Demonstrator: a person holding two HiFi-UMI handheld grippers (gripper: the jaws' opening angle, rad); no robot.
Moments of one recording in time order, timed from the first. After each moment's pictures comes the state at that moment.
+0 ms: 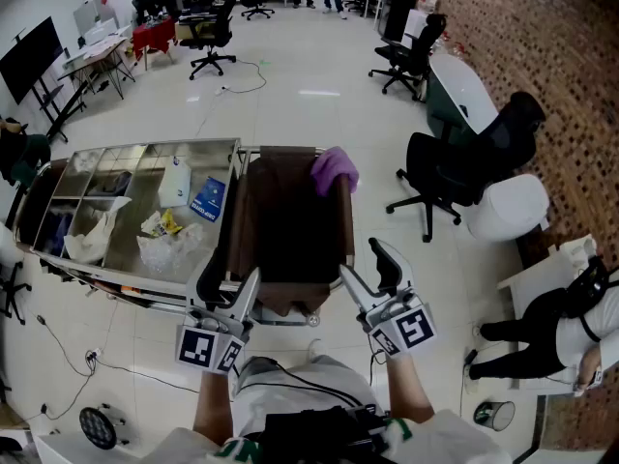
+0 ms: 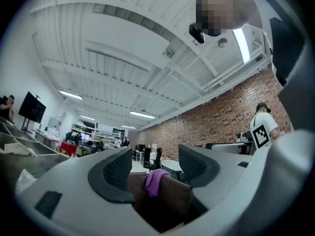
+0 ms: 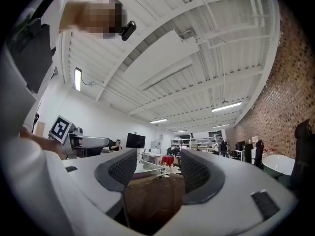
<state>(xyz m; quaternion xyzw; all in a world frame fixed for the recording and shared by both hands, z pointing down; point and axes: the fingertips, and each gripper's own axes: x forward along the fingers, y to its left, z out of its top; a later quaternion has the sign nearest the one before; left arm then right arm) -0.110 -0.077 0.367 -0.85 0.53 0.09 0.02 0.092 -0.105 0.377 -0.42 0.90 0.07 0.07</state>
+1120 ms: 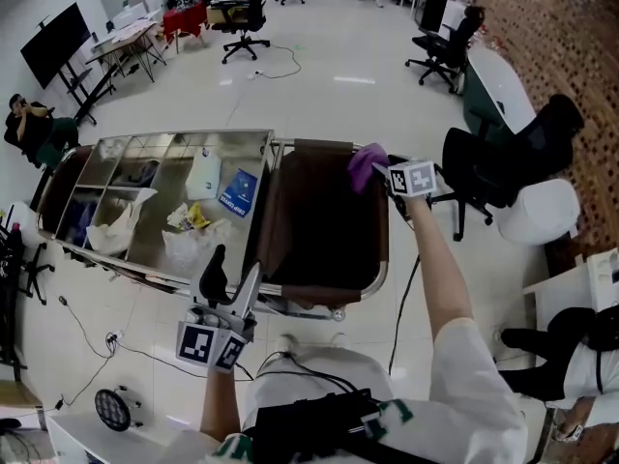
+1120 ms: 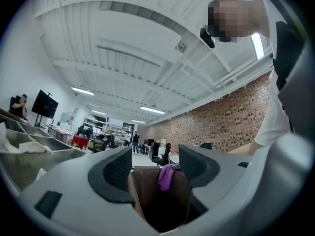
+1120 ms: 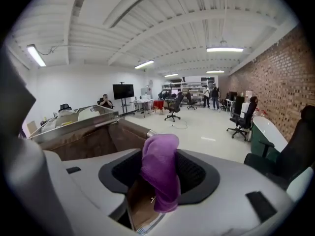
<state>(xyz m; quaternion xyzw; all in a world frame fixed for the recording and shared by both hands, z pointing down) -0.170 -0.108 0.387 -0.82 0.57 0.08 -0.01 0.132 -0.447 0.560 -0.44 0.85 -0.16 -0.23</state>
